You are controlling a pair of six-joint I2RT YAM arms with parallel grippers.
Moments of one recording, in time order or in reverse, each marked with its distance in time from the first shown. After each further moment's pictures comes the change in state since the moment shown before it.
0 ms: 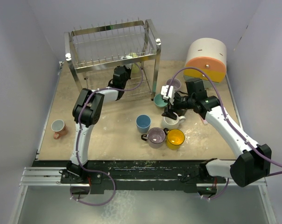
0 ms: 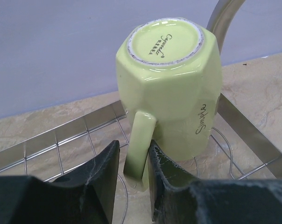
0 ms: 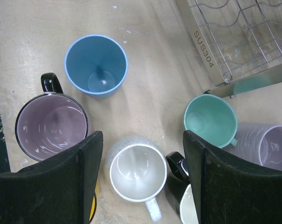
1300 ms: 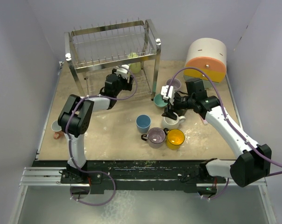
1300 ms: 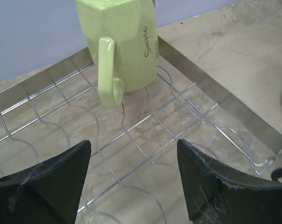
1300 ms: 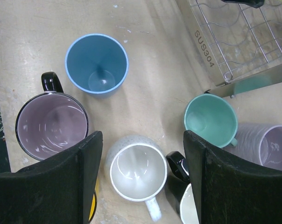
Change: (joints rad) left arm 0.008 -0.294 -0.370 -0.024 0.234 -0.066; right arm 0.000 0.000 0.001 -0.006 0.000 -0.005
